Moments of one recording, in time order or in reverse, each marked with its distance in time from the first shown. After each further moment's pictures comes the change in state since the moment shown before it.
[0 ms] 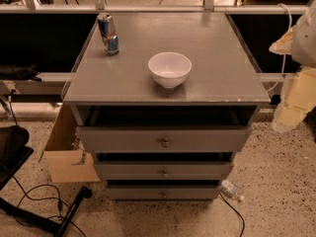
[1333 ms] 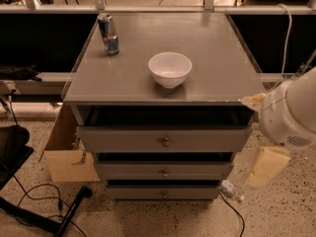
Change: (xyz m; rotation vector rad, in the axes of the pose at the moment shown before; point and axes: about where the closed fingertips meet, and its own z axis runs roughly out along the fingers) arm -0.006 0.074 0.086 0.015 -0.096 -0.054
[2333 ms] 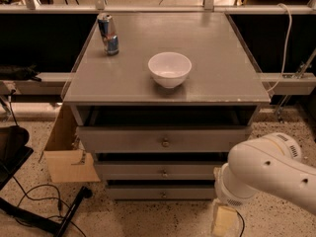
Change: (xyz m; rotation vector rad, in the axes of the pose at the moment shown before) arm 0.069 0.088 0.231 -0.195 0.147 0.057
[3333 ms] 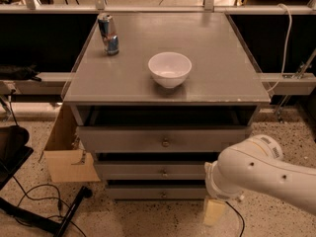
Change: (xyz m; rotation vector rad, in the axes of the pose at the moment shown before) arm -0.018 -0.026 0.036 0.058 -0.032 -0.038
